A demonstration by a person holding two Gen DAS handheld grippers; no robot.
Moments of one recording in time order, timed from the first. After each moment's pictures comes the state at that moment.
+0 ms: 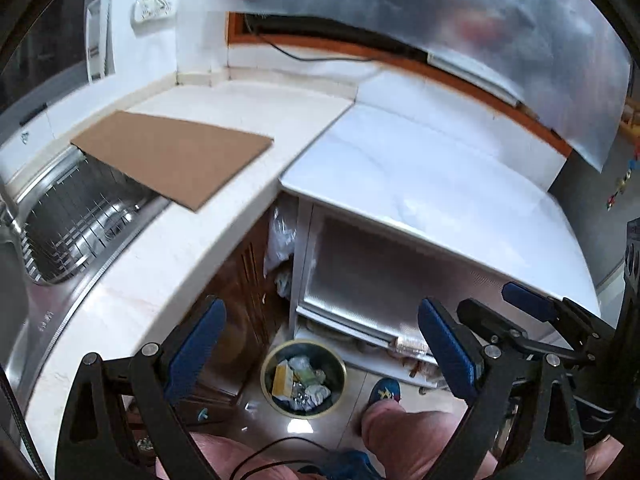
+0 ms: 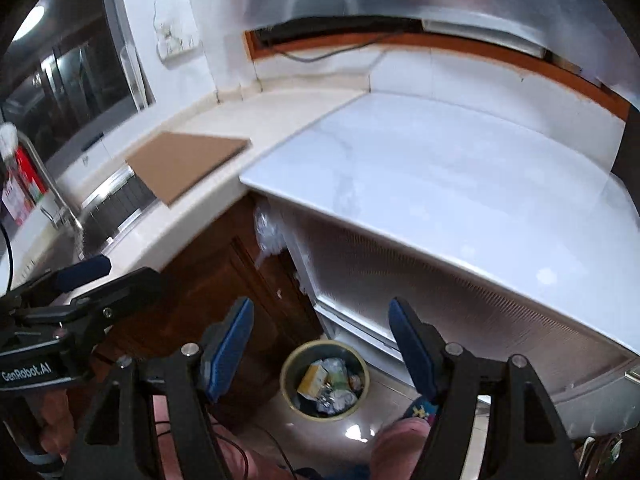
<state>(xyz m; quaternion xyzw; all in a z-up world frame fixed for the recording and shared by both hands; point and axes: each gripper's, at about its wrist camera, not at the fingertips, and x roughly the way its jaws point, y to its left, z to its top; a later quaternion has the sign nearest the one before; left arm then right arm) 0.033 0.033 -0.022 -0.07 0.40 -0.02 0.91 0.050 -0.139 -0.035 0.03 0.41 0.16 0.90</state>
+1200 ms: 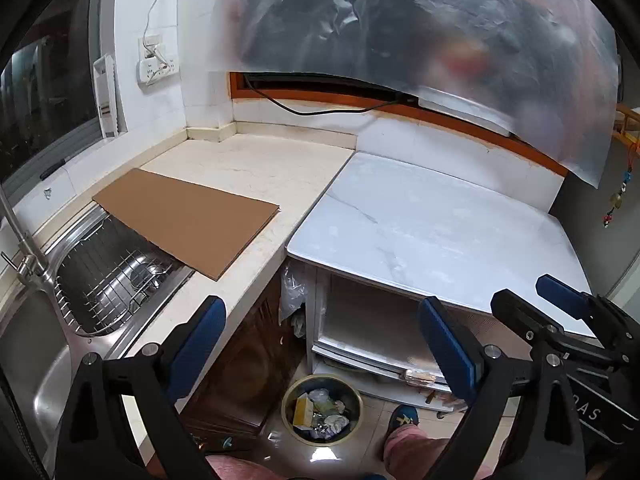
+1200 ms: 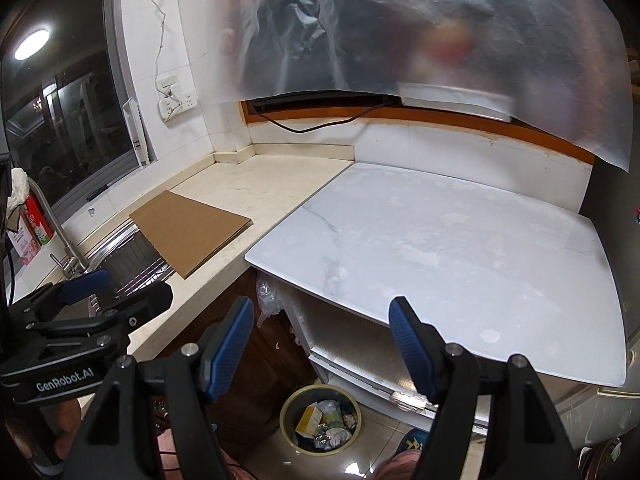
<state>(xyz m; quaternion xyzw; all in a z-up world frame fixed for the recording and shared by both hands) 0.025 0.012 0.042 -0.03 0.35 0.00 0.94 0.031 -0.153 0.036 0.03 0.34 0.13 0.93</state>
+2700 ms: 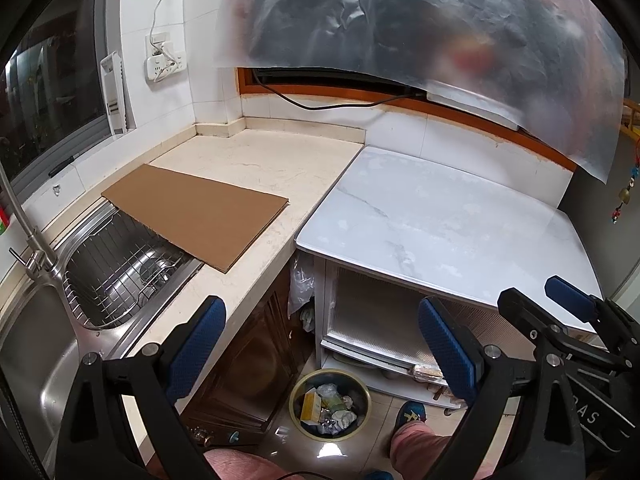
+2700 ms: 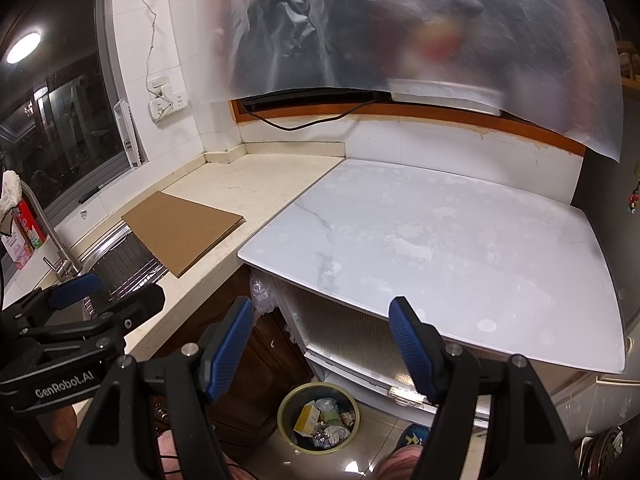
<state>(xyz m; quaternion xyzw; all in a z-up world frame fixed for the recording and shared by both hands) 0.021 0.018 0.039 -0.02 0.36 0.01 0.93 0.033 -0.157 0.033 0.04 0.34 0.11 0.93</state>
